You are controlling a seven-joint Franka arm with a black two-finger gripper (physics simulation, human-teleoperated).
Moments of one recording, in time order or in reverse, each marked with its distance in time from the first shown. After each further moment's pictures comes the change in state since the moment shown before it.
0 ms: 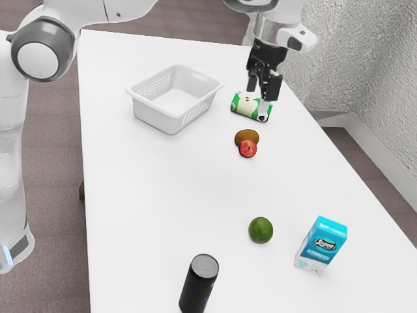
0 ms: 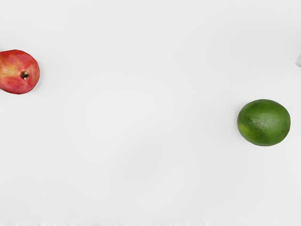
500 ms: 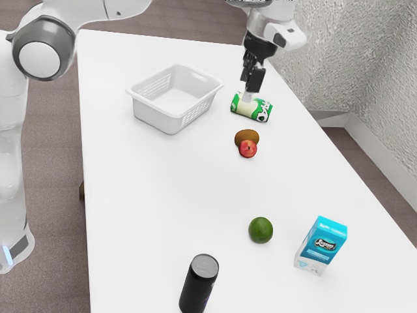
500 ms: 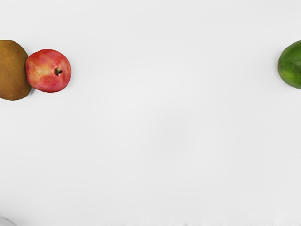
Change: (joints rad) arm 0.017 -0.003 -0.001 0.010 0.082 -0.074 0.334
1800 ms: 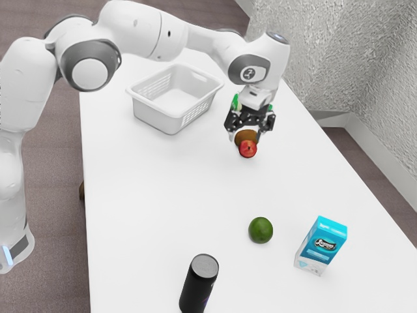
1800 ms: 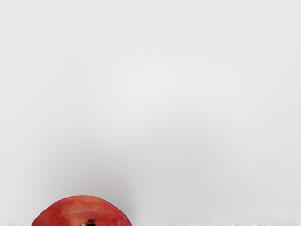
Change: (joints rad) arm 0.044 0.232 0.203 -0.280 -0.108 0.532 1.444
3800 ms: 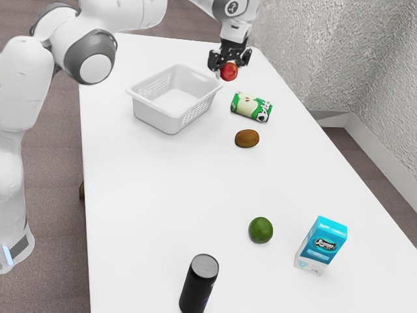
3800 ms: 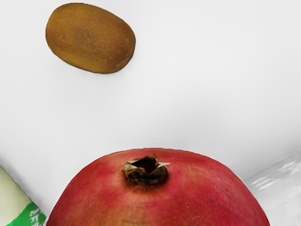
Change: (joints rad) arm 0.000 -0.035 0.307 0.243 -0.042 -0.213 0.018
